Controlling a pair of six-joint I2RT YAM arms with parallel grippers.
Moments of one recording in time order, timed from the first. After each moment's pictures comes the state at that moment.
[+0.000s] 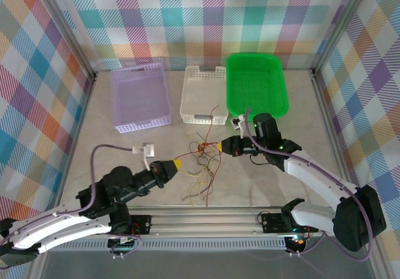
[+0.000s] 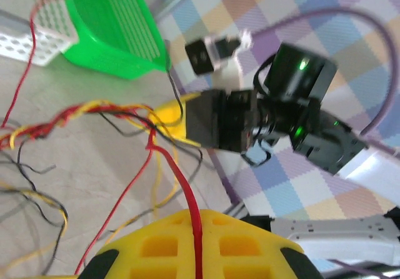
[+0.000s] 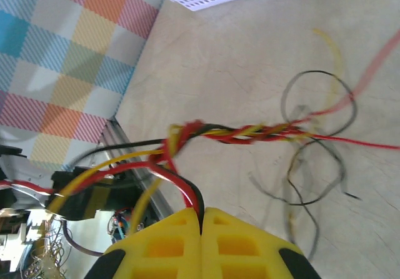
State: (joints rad) left arm -1.15 0.40 0.50 -0.24 -0.23 -0.95; right arm 0.52 1.13 0.71 -0.19 -0.69 0.54
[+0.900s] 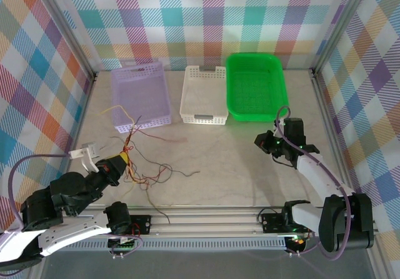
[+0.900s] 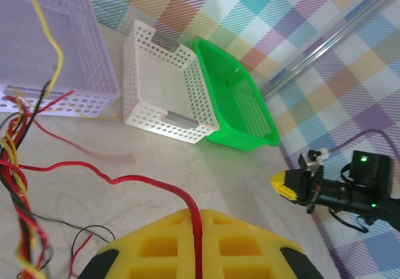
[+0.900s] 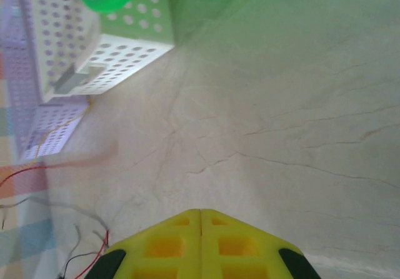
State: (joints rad) left arm -1.15 0.24 0.91 -0.99 -0.63 -0.87; right arm 0.11 1.12 0.58 -0.27 -0.56 0.70
